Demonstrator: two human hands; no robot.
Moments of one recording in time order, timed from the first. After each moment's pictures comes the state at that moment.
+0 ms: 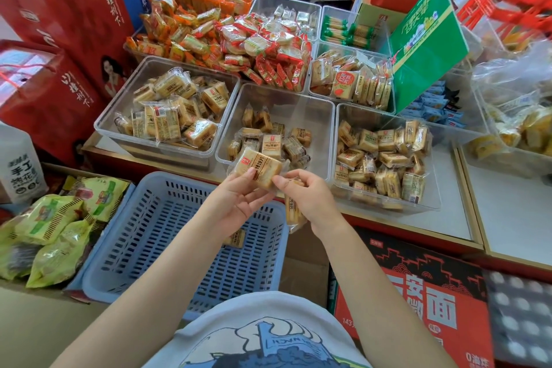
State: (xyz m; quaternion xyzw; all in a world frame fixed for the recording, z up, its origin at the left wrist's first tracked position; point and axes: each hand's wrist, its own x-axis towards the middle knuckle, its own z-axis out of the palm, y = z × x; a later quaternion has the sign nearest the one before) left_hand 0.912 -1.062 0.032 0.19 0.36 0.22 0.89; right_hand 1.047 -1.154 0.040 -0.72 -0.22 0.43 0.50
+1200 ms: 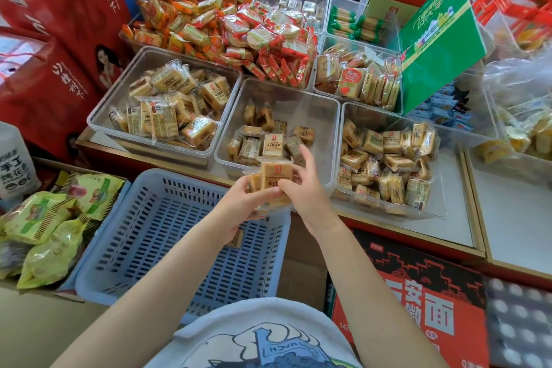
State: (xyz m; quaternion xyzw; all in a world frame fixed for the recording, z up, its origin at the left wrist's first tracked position) left_hand 0.928 -1.043 -0.013 0.51 0.42 0.07 0.75; right_hand 1.059 -1.130 0.025 -0.69 -0.25 0.45 0.51
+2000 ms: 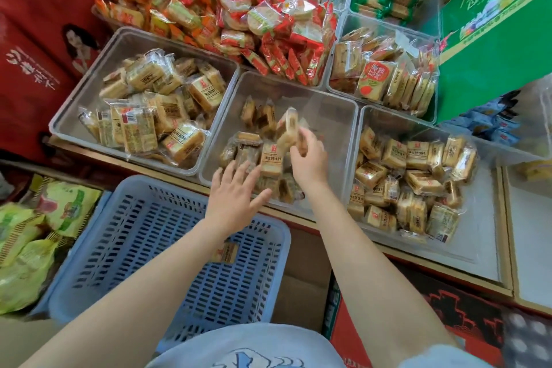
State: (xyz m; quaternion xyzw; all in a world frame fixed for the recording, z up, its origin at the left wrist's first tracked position) left_hand 0.987 -0.967 -0.095 0.88 0.41 -0.11 0.19; right_hand 1.166 -1.001 -0.070 -0.85 -0.28 0.28 0.36
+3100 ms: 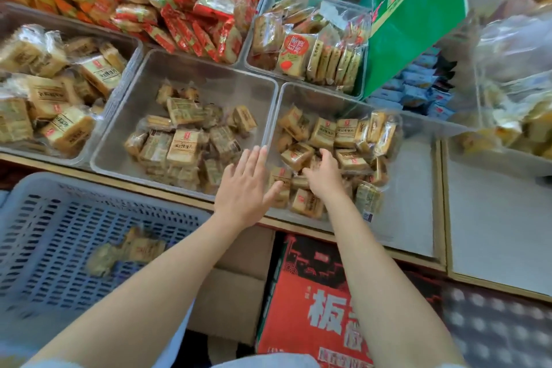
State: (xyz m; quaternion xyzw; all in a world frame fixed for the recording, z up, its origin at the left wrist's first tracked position) left_hand 1.158 -1.078 -0.099 0.90 0.37 -0.08 0.21; right_hand 1.337 -1.149 -0.095 -0.89 -0.20 0.33 0.24
